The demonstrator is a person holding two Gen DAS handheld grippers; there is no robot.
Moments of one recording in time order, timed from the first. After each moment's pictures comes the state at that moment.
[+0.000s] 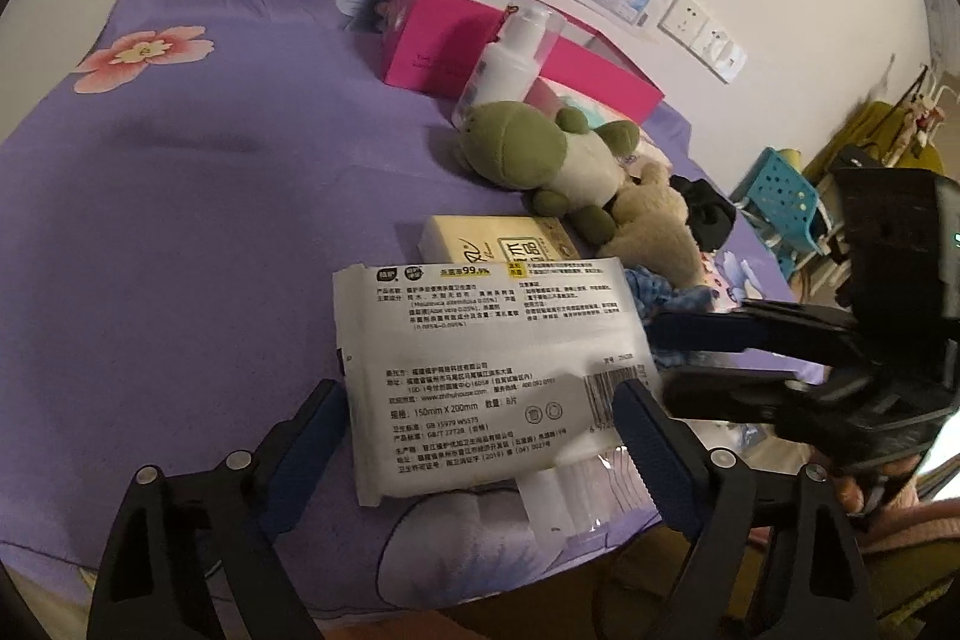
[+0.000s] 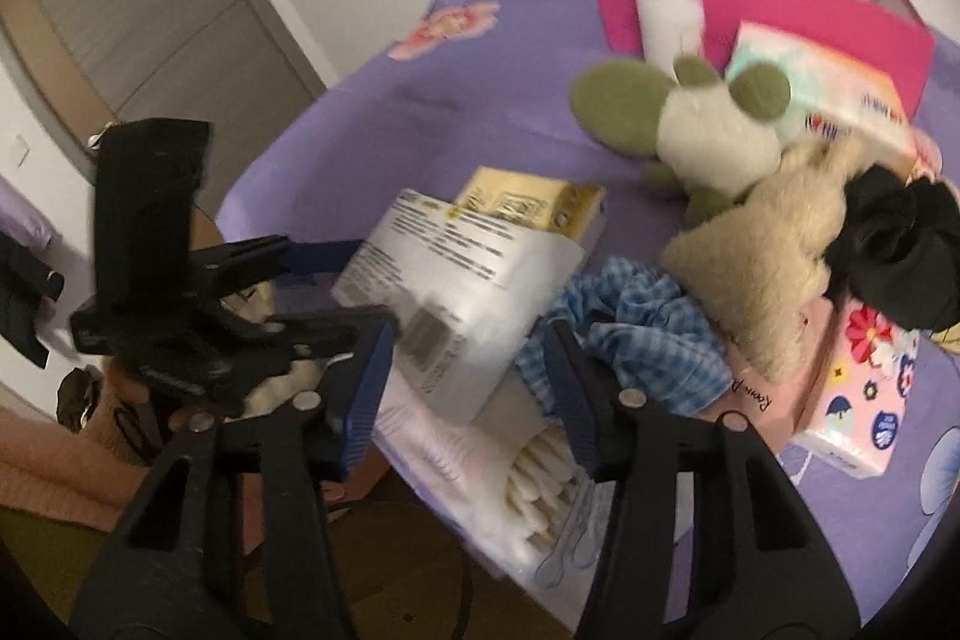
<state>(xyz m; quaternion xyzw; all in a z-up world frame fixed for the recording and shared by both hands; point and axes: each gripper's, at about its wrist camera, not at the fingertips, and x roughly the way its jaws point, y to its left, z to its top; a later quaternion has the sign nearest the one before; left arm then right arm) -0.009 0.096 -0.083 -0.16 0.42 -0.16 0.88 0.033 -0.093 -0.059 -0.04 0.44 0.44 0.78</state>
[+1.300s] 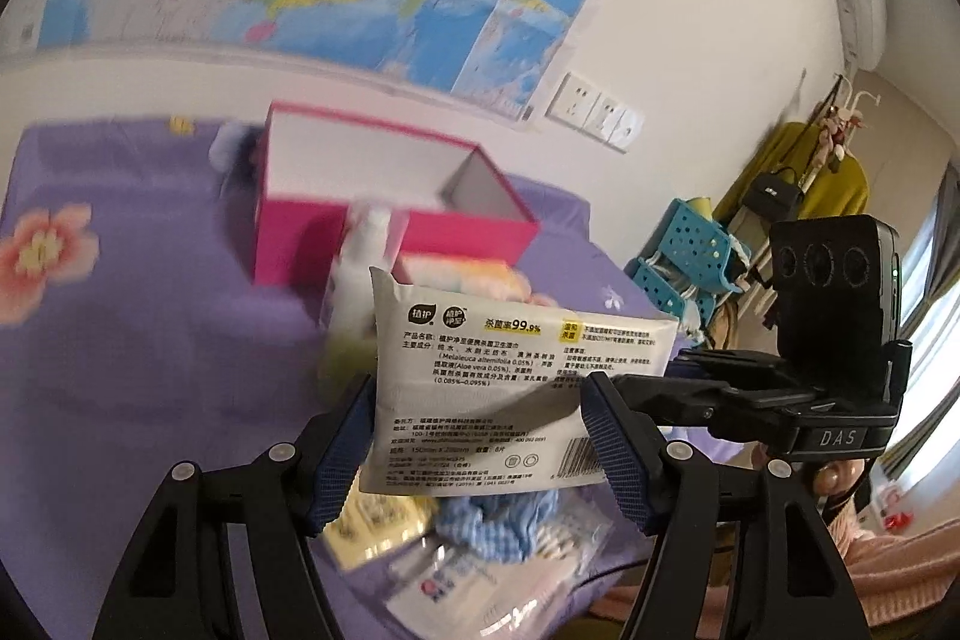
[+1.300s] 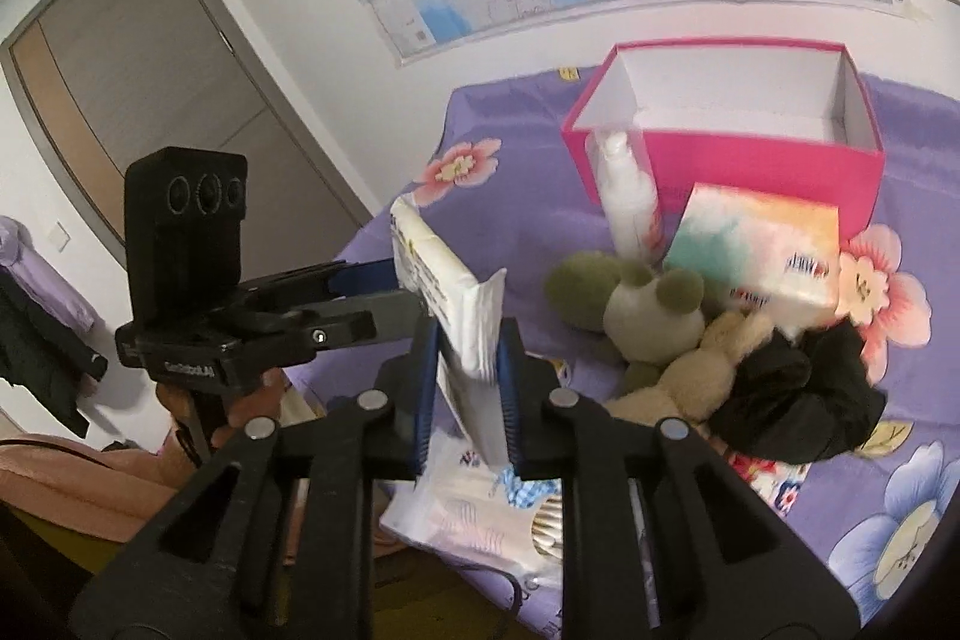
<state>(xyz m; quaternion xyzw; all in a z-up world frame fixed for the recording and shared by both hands) 0.052 0.071 0.031 -0.14 0.33 -0.26 0.90 0.075 -0.138 0.021 0.06 0.37 0.46 0.80</state>
